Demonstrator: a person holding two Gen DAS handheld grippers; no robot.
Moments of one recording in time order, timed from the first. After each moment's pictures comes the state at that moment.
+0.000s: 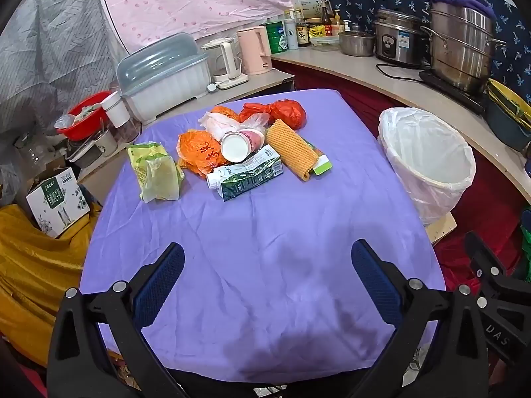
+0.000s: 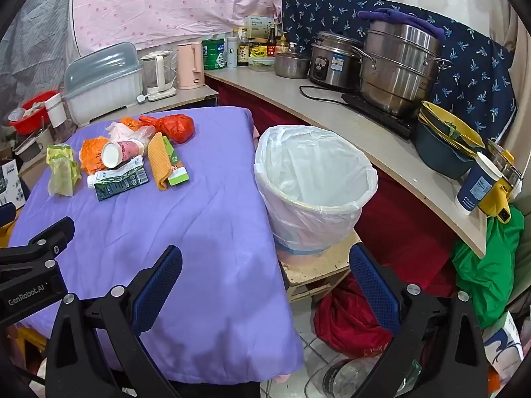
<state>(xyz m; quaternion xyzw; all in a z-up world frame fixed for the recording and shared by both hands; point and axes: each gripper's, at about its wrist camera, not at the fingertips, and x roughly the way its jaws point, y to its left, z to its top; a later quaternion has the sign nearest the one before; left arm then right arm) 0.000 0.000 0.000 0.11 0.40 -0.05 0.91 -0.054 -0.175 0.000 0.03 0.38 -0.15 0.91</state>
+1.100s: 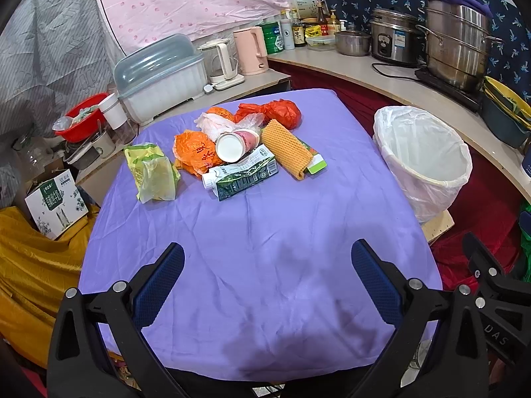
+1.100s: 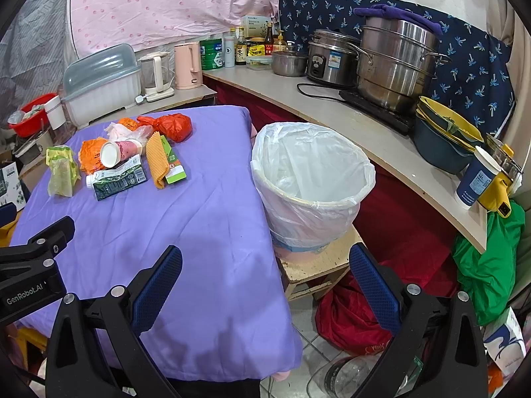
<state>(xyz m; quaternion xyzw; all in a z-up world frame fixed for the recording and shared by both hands) -0.004 -0.004 -0.008 0.11 0.39 -0.06 0.91 -0.059 -0.179 -0.002 0.03 0.38 -0.15 0.91</state>
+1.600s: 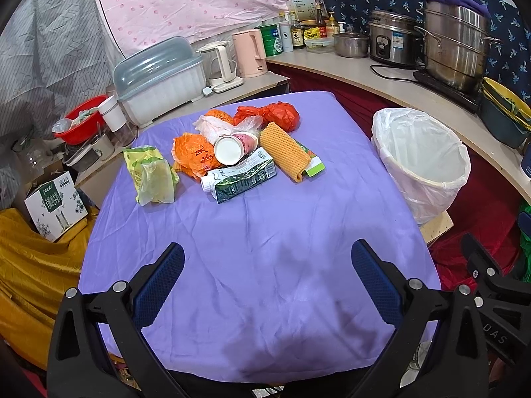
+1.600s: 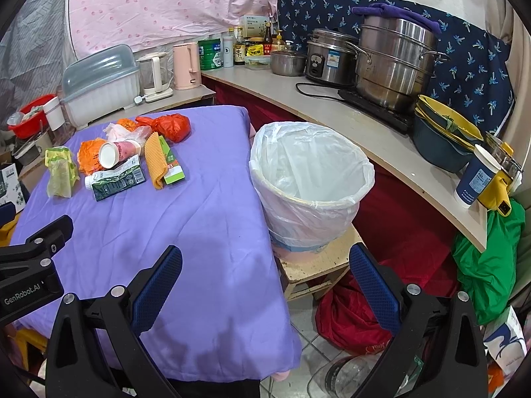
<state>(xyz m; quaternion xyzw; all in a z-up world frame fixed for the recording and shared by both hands) -0.005 -0.018 0.009 0.12 0.39 -0.06 0.91 -0.059 -0.181 -0.002 0.03 0.38 -0.15 0.91</state>
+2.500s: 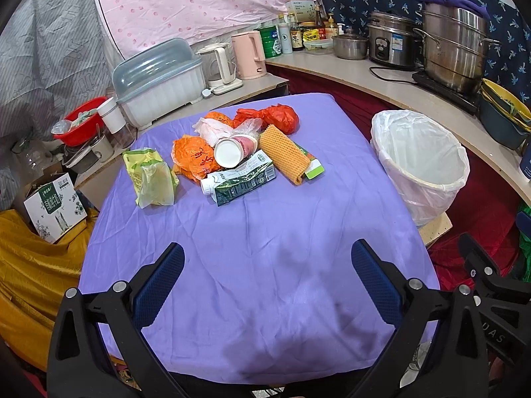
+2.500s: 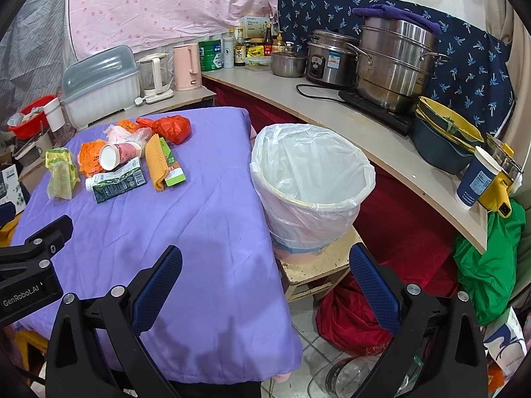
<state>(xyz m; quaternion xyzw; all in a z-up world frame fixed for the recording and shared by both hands) -0.006 -0.016 0.011 0.12 0.39 -0.06 0.91 -0.059 -0.181 -0.001 0.03 0.38 -0.15 0.91</state>
